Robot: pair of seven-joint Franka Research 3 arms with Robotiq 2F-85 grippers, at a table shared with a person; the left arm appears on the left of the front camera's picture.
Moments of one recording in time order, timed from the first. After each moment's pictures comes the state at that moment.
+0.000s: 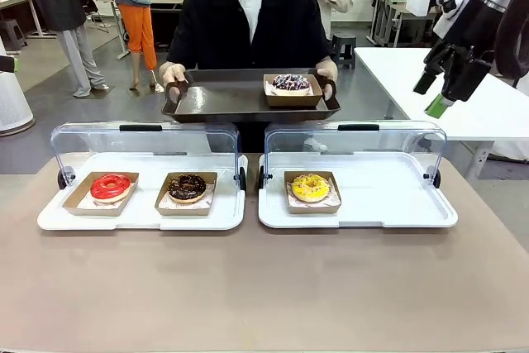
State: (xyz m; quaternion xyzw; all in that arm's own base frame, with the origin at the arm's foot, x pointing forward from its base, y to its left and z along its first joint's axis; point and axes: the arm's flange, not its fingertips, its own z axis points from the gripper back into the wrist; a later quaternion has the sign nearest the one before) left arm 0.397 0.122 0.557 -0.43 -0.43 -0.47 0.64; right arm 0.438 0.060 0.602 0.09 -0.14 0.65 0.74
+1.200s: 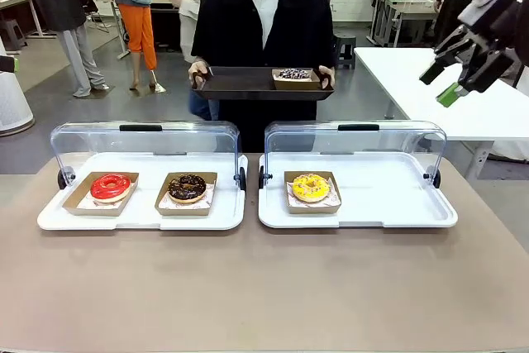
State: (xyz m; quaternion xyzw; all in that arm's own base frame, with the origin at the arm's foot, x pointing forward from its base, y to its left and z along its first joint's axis) left arm 0.397 0.122 0.557 -0.43 -0.43 -0.47 0.64; right arm 0.453 0.002 0.600 0.19 -0.23 0.65 0.69
